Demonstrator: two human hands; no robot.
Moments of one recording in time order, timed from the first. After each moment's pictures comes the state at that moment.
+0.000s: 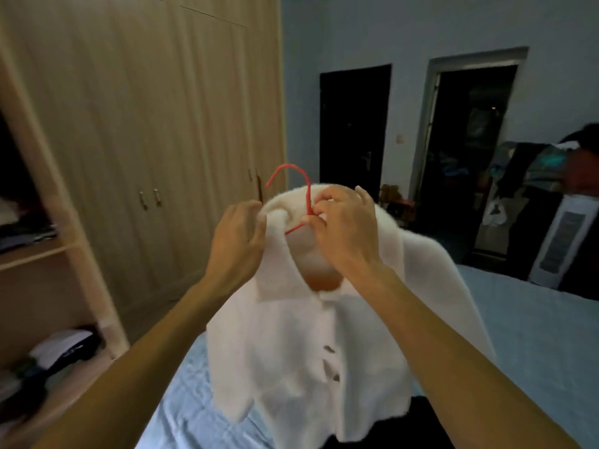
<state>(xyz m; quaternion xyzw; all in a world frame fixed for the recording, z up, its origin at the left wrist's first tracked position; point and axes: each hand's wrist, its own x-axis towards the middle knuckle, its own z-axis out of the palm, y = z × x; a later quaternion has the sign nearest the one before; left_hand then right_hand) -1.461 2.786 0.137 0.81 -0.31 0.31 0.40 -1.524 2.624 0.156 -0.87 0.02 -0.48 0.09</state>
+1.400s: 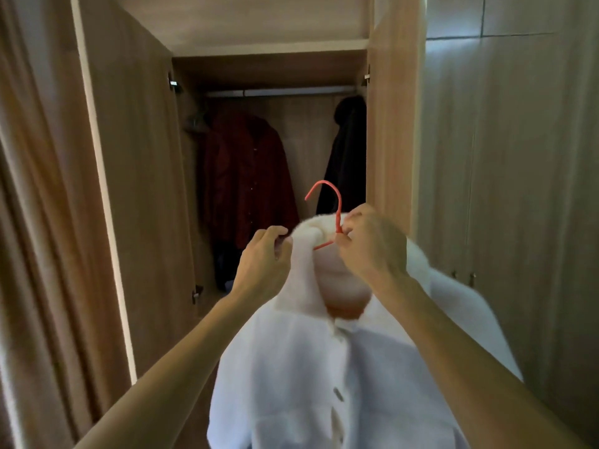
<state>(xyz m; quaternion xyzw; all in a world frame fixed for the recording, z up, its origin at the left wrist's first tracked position) -1.124 3.360 0.228 0.86 0.08 0.43 0.25 -1.044 3.203 0.253 -0.82 -0.28 -0.42 0.26</state>
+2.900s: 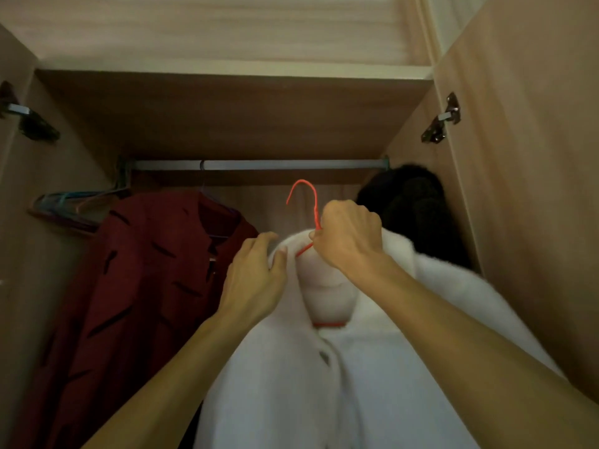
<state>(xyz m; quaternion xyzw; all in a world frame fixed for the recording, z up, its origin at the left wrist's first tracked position) -0.556 3.700 0.430 0.79 -0.02 0.58 0.18 -0.528 3.555 0.485 -0.79 -0.23 -0.54 0.18</state>
